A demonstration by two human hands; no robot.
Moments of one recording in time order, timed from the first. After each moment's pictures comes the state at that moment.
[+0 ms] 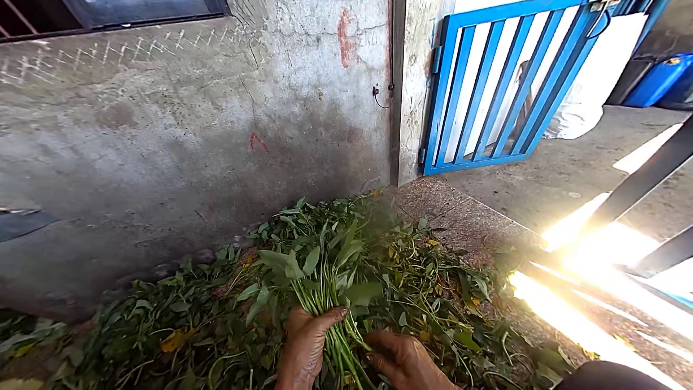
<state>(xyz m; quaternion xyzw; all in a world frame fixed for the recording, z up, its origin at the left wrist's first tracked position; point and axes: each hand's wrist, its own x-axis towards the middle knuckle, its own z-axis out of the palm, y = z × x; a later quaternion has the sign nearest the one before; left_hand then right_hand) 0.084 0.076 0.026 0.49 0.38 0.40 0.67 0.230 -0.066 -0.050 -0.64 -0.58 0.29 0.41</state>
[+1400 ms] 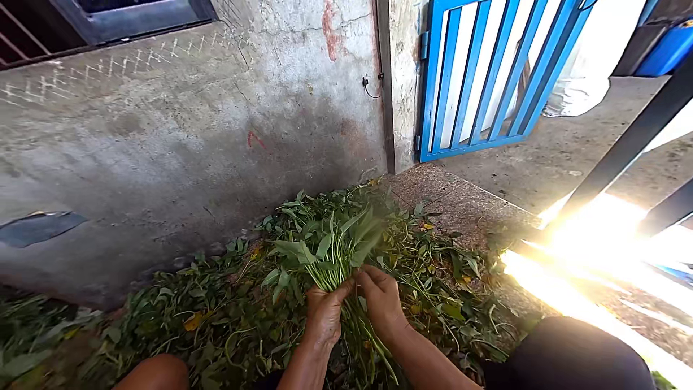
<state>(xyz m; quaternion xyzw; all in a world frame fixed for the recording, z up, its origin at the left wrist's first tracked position) 0.118 0.031 0.028 0.48 0.40 0.40 0.67 0.207 -0.028 0.007 -0.52 -0.23 0.34 0.75</state>
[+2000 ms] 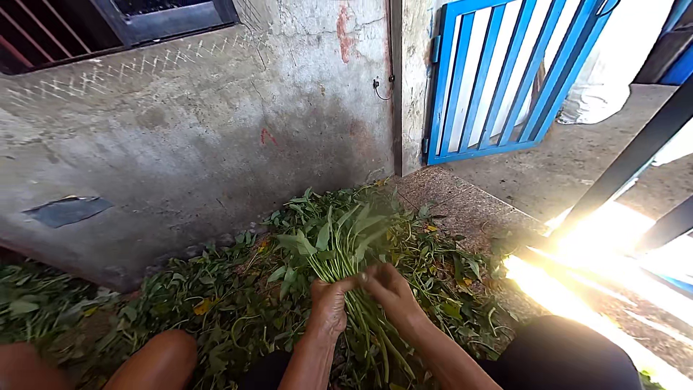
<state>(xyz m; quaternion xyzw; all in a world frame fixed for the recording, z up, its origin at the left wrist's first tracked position) 0.121 0.008 0.053 0.41 0.43 0.42 0.69 0.232 -0.073 0.014 -0.56 -0.35 0.41 0.63</state>
